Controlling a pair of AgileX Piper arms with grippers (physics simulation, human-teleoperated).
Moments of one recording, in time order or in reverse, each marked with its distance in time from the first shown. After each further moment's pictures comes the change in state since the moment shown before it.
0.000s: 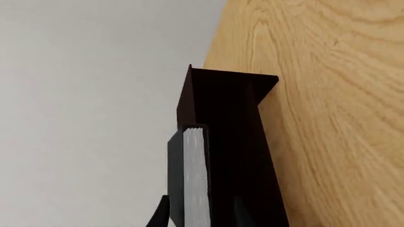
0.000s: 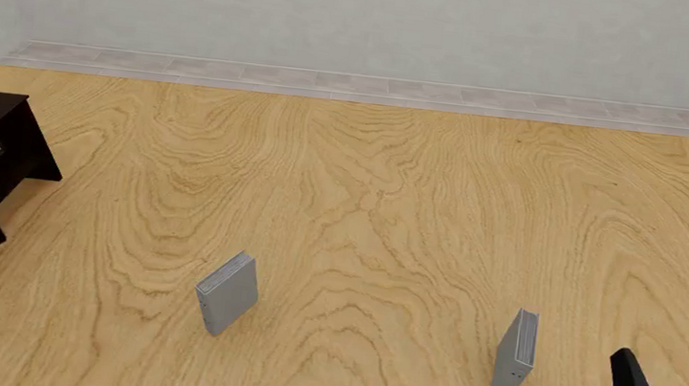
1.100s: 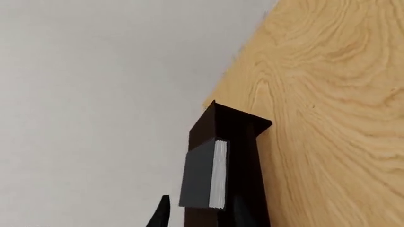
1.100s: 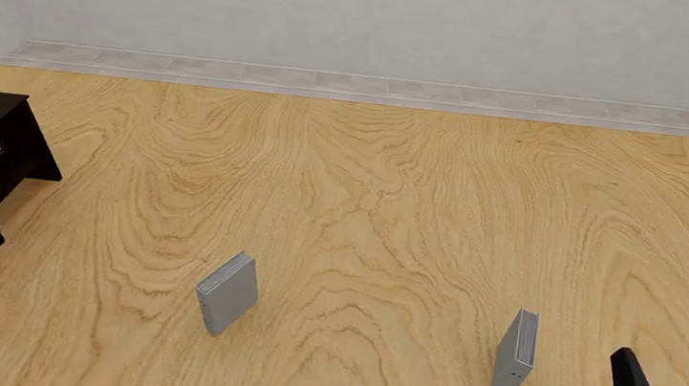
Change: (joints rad) left arm -0.168 -0.530 0.079 0.384 -0.239; right arm 0.004 0.000 0.000 -0.007 -0.001
